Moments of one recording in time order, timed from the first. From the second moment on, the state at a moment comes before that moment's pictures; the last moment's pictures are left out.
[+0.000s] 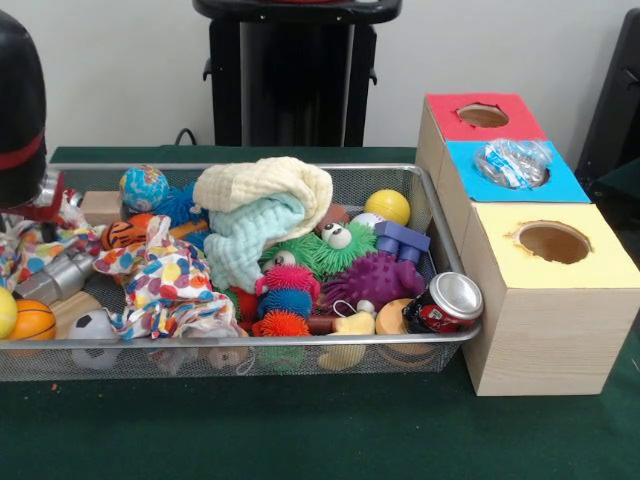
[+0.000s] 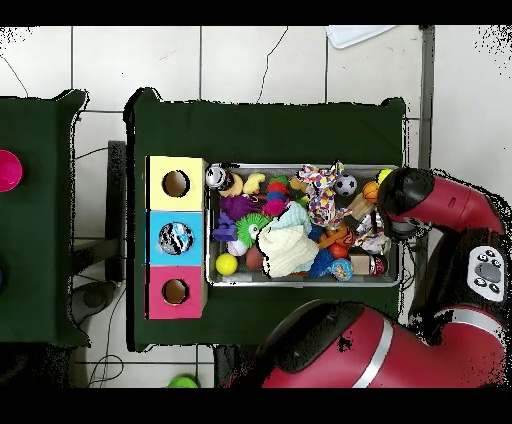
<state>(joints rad) -0.52 -0.20 -0.22 0.98 -0.21 1.05 1.28</state>
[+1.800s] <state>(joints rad) -0.58 -0.17 -0.19 1.05 0.18 0.91 1.32</state>
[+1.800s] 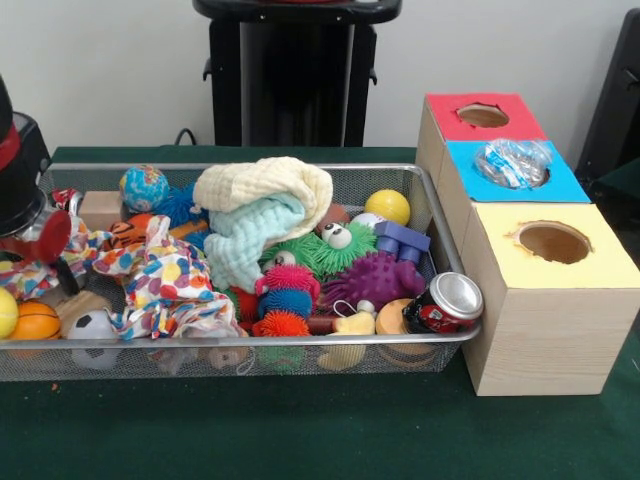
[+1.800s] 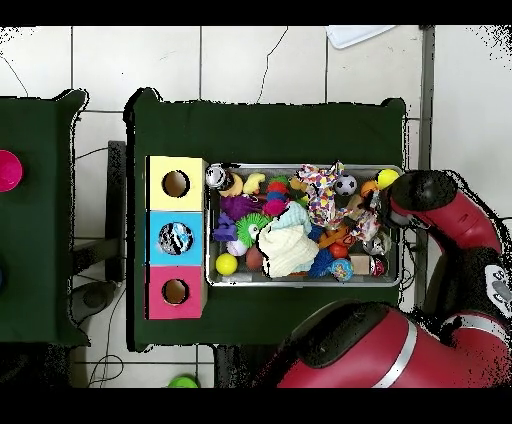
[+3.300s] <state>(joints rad) -0.63 -0.20 -0.09 1.16 0.33 0.86 1.32</state>
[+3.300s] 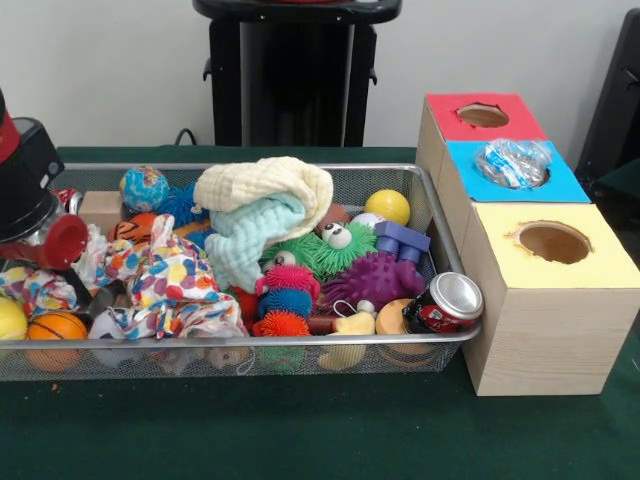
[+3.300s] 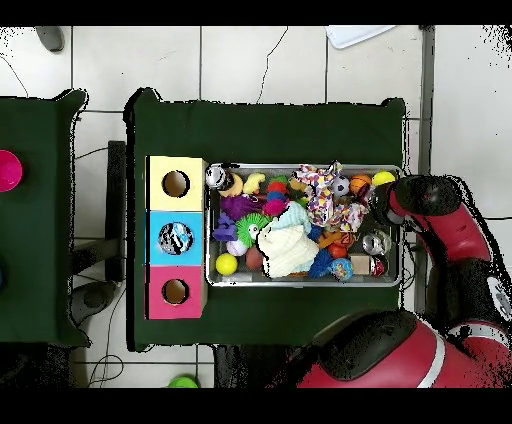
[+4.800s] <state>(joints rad) -0.54 -0.28 -0.05 1.39 0.49 0.73 1.32</state>
